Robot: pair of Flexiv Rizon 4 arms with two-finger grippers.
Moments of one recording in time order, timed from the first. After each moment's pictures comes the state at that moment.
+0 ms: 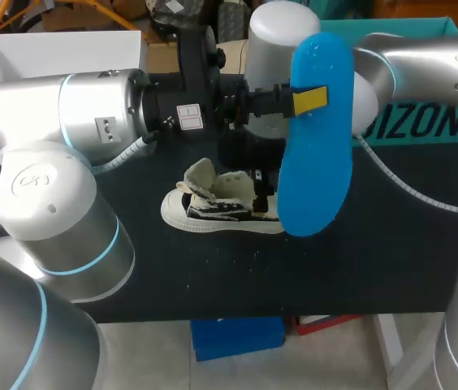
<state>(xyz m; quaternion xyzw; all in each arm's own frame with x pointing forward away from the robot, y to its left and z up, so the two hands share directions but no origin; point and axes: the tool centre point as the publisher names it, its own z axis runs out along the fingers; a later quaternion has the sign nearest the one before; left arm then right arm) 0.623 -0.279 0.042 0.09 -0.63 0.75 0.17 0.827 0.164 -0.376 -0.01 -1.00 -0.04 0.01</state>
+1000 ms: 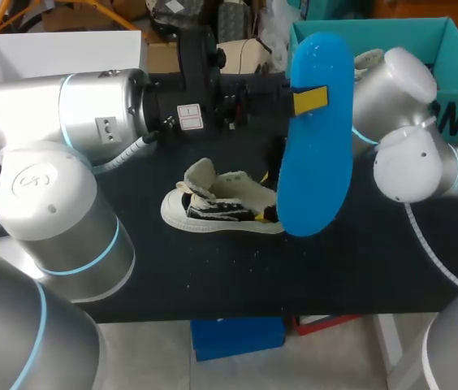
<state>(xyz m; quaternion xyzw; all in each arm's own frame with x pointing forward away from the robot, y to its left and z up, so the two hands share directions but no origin) 0.623 -0.279 0.042 0.09 -0.63 0.75 0.17 0.818 0.155 -0.393 -0.09 -0.95 -0.29 0.01</state>
